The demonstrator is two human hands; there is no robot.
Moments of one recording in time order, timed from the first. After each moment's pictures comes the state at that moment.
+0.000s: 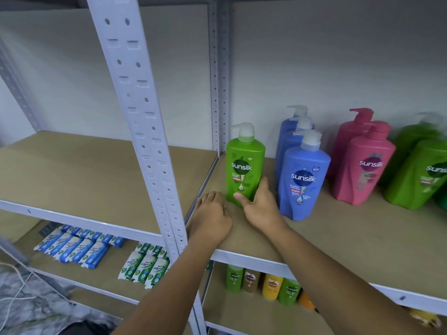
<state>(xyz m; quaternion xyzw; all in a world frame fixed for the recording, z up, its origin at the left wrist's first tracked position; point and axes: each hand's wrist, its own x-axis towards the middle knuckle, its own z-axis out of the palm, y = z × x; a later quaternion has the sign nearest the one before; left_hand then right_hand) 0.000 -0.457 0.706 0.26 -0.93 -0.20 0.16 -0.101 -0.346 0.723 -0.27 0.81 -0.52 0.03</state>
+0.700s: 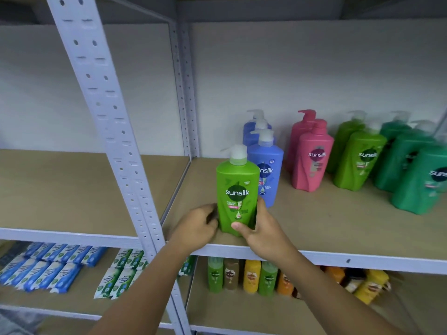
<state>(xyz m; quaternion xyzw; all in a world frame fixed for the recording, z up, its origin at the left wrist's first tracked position) 0.027 -0.425 0.721 0.11 -0.94 -0.31 0.13 -0.044 -0.233 0.719 -0.30 0.80 -0.51 0.04</state>
